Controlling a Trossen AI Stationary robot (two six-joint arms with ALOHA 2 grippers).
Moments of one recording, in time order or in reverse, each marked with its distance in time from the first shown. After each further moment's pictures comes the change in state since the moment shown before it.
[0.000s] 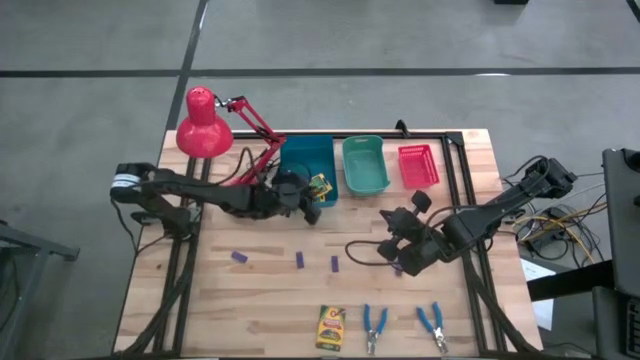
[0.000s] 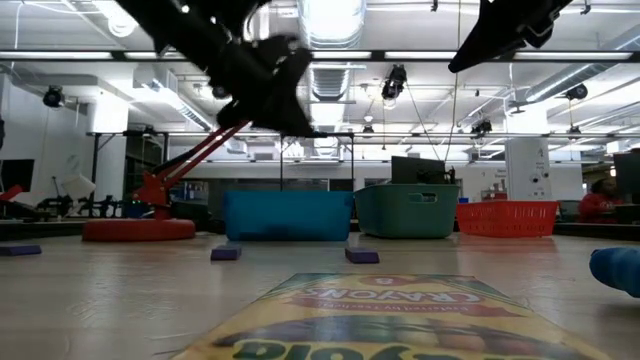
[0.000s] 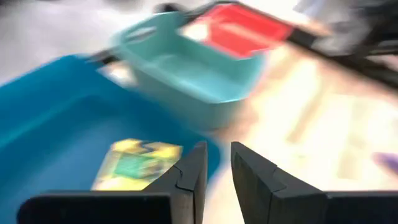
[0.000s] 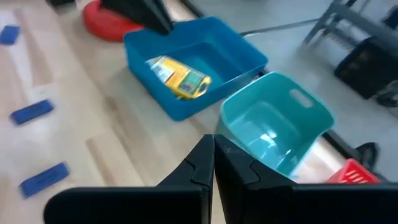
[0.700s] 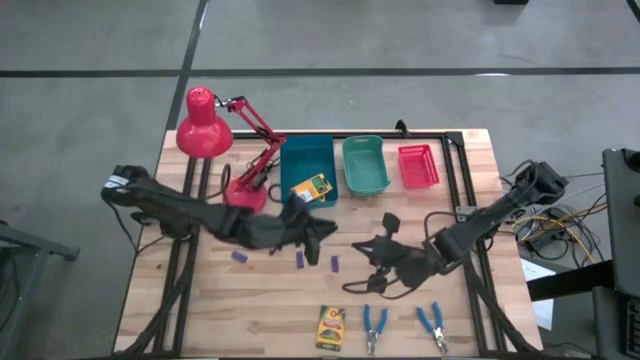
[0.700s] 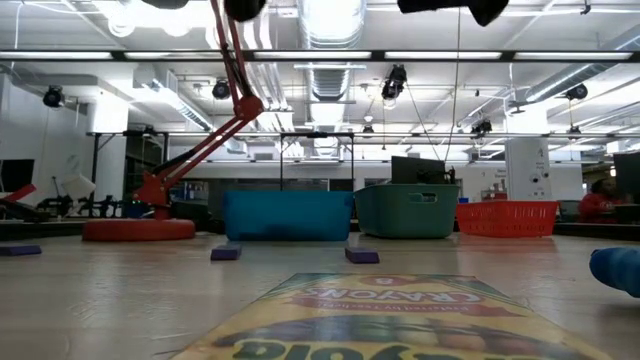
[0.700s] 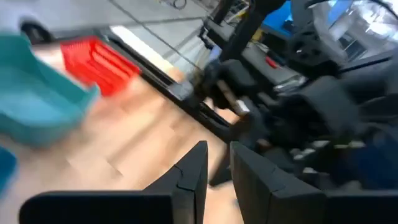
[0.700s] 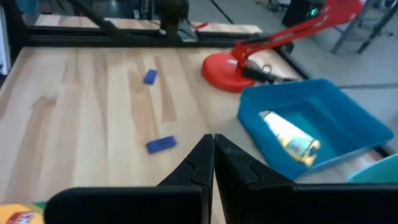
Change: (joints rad) left arm -0.343 -0.035 0.291 -0.076 -0.082 -0.310; right arm 0.072 0.122 0.000 0.600 -0.165 -0.423
